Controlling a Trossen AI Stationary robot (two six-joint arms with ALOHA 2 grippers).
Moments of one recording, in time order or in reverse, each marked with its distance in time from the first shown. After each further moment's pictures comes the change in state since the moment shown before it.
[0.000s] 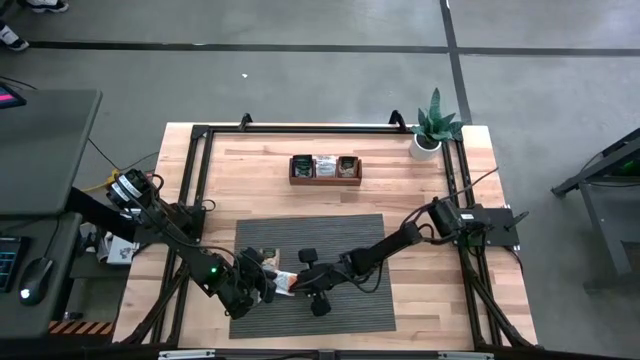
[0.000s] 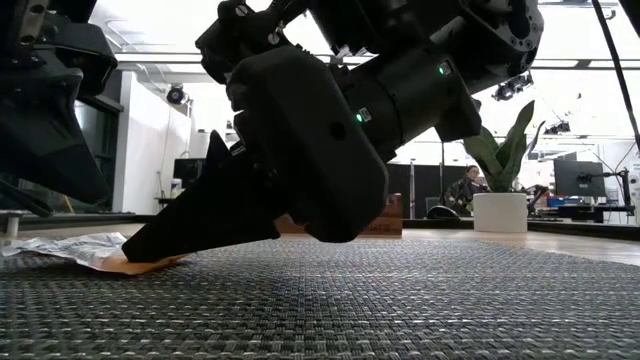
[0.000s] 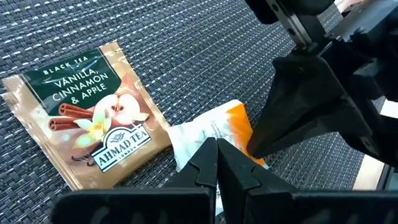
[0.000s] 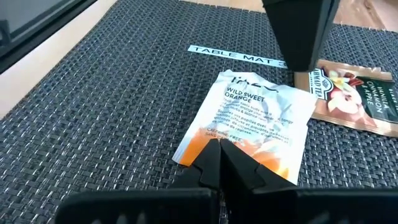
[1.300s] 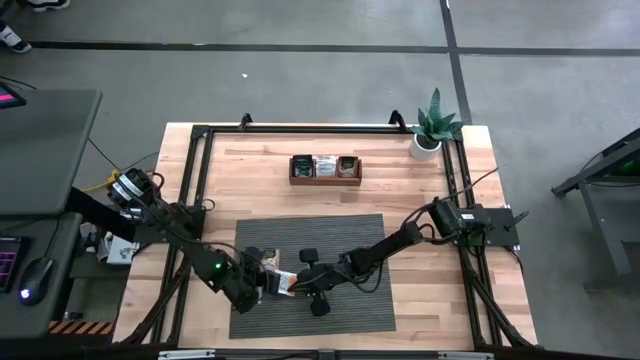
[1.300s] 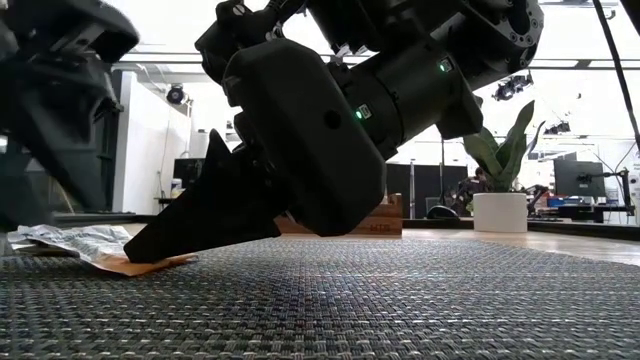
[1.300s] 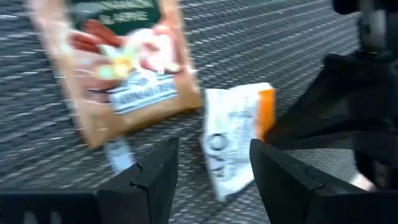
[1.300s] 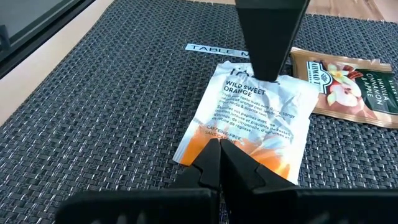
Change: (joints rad) left arm 0.044 0.000 0.000 -0.019 0.190 -0.300; right arm 0.005 0.003 -0.001 -0.048 0.016 0.032
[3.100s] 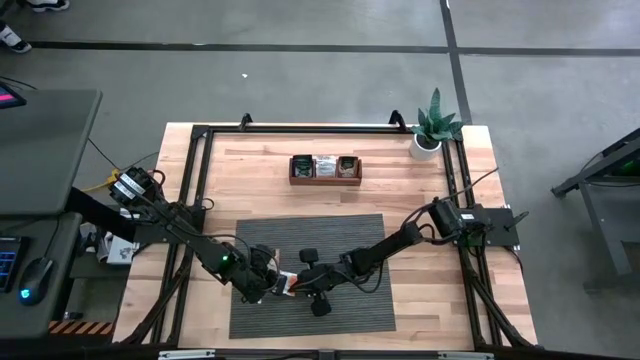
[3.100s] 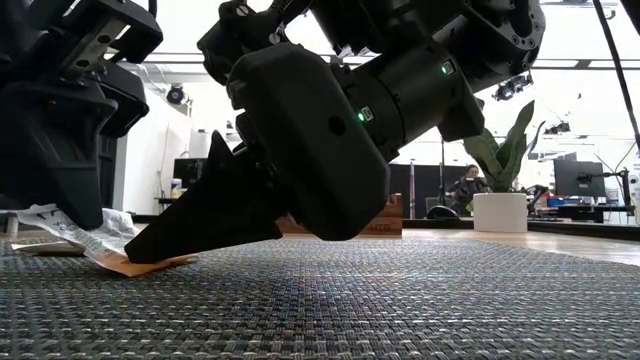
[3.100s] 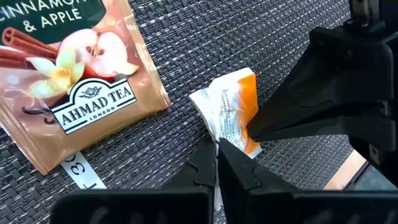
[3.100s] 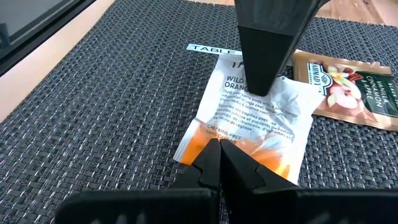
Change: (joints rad) left arm 0.095 0.000 0.000 0.090 0.162 0.209; right arm 0.002 -0.002 -0.003 0.021 -0.002 -0.014
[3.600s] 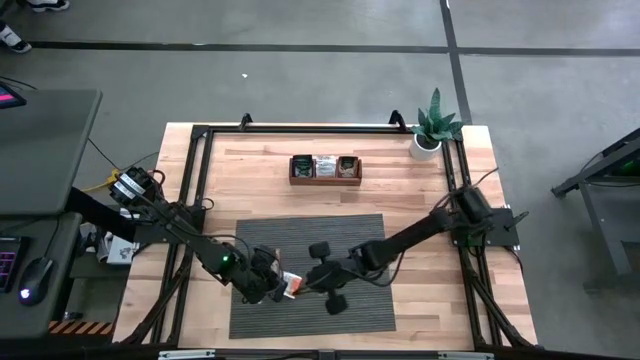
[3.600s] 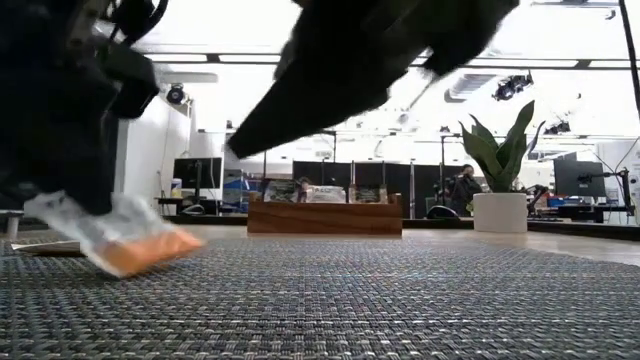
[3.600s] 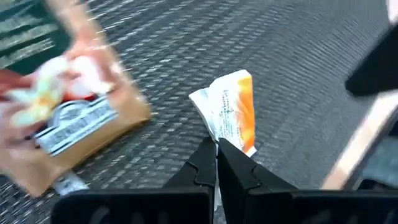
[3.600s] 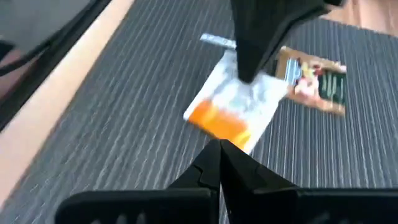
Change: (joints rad) left arm 0.002 0.000 0.018 -0.005 -0.019 0.142; right arm 0.015 -0.246 -0.003 -0.332 -0.022 -0.029
